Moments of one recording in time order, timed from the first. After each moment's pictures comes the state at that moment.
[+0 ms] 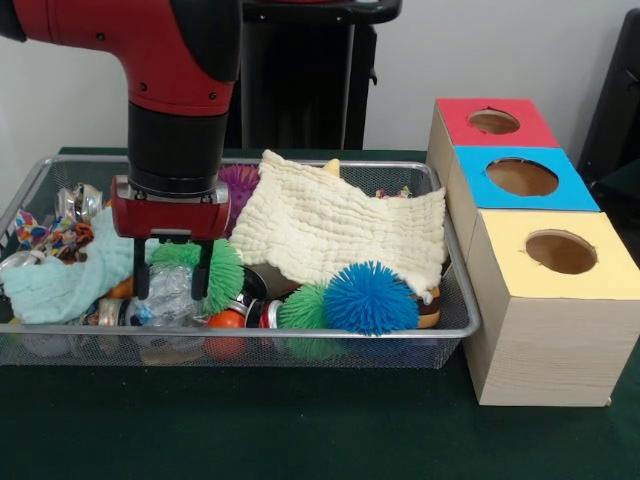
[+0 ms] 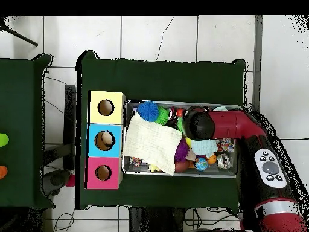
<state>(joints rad) -0.59 -0.52 0.28 1.43 -0.61 0.50 1.57</state>
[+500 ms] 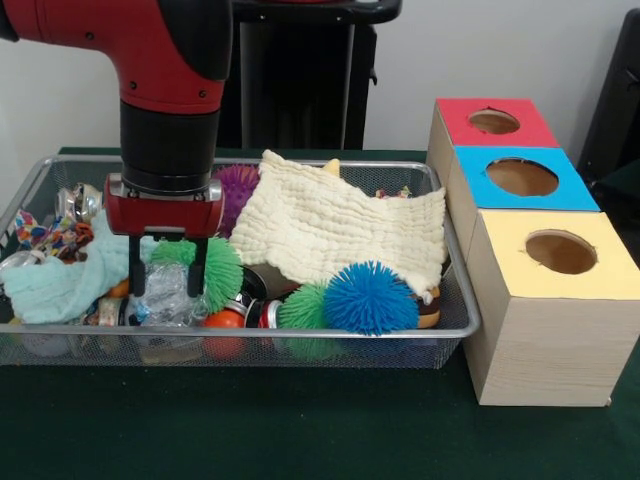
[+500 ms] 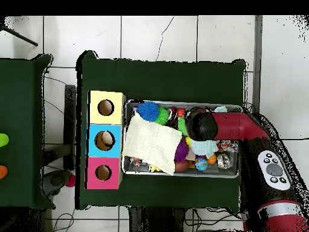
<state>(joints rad) -0.60 -0.52 0.29 1.44 -0.59 0.50 1.57</state>
